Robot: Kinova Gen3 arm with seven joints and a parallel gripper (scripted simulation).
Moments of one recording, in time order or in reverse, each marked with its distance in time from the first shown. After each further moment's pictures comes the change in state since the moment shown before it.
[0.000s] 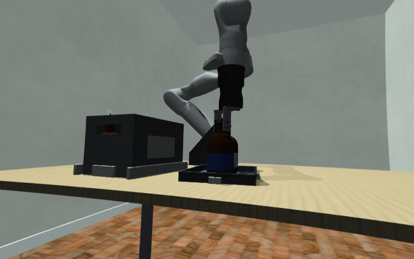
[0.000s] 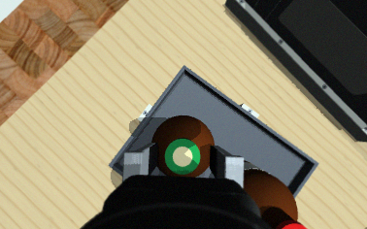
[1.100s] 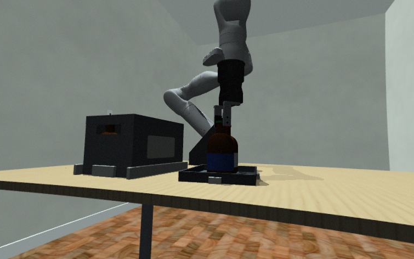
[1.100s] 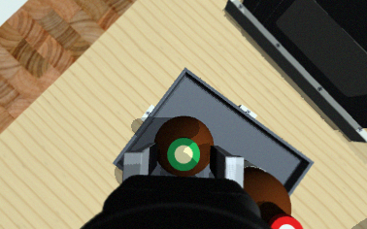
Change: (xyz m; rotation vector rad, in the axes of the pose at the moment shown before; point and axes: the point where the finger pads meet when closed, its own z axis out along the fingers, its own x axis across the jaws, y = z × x) arm -0.001 0.000 -0.013 -0.003 -0.003 -0.005
